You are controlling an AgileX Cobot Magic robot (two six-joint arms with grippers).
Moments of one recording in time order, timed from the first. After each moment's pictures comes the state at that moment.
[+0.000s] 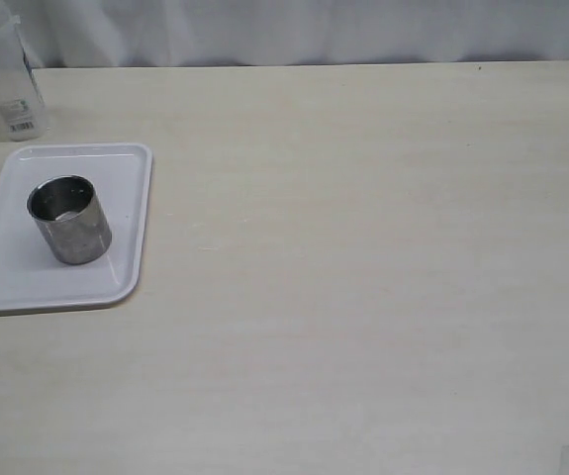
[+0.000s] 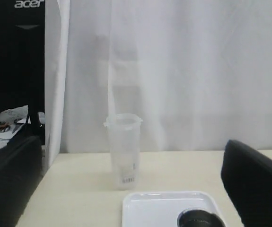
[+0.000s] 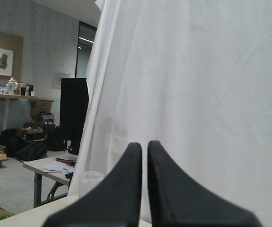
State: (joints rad) left arm 0.05 0.00 -0.17 -0.03 0.20 0.08; right arm 0.60 0.26 -0.45 -0.85 -0.06 0.76
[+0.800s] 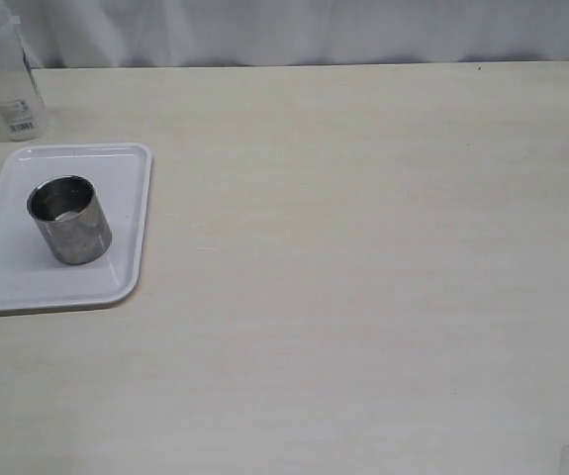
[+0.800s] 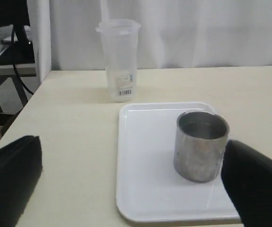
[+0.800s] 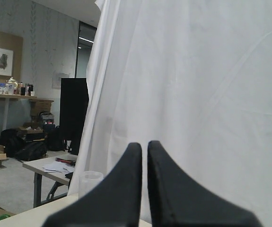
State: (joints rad) left arm 0.04 0.00 0.00 -0.03 0.30 0.08; right arm 0.60 0.26 -0.45 -0.85 -0.06 0.76
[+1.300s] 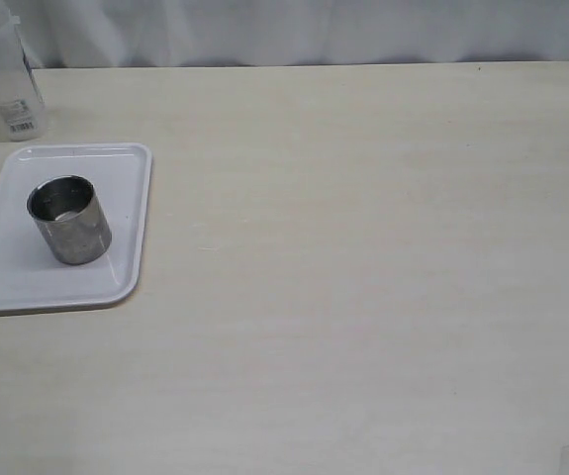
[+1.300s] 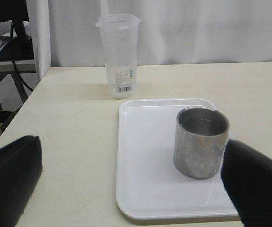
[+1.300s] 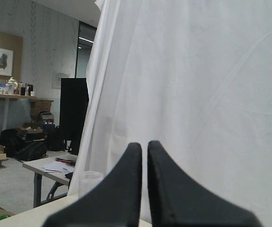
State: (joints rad) left arm 0.04 0.00 0.00 -0.03 0.31 0.08; right arm 0.60 0.26 -0.45 -0.85 -0.06 0.76
